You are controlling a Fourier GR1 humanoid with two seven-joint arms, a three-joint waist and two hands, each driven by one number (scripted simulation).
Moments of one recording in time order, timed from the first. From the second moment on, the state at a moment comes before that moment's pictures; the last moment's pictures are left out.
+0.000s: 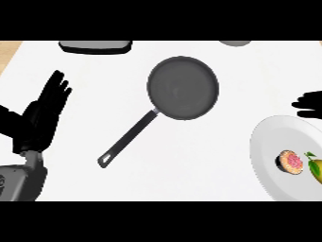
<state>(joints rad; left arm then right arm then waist) -0.20 0.27 -0.03 -1.55 0.23 0.16 0.21 -0.40 -1.12 0.37 -1.32 0.45 0.32 -0.90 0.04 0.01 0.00</state>
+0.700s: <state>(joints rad) -0.17 0.26 0.00 -1.57 0.20 0.15 0.21 -0.34 -1.14 0.42 -1.40 0.74 0.18 -0.93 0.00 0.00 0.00</state>
